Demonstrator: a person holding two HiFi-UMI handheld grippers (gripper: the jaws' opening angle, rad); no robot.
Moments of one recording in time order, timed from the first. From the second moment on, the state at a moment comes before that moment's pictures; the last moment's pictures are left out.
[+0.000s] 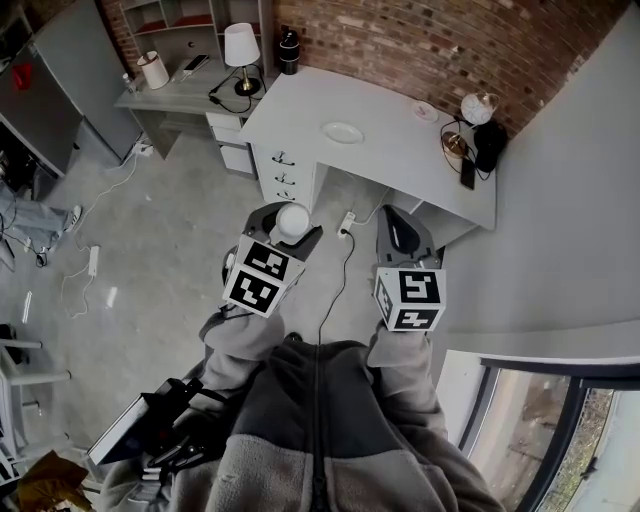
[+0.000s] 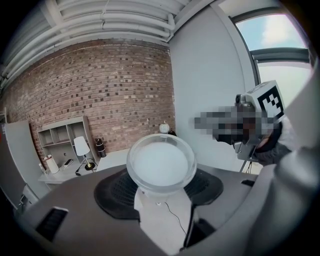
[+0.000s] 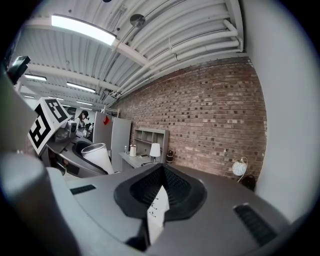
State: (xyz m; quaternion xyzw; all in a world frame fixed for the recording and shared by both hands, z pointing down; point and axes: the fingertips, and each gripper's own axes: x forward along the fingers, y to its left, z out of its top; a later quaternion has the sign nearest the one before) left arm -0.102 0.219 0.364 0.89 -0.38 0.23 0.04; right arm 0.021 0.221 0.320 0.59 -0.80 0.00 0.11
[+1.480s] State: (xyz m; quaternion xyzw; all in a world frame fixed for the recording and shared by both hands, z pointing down) left arm -0.112 0.056 0.407 0.88 -0.38 0.27 0.08; right arm 0.023 0.040 0.378 0.57 -0.81 0.04 0.16
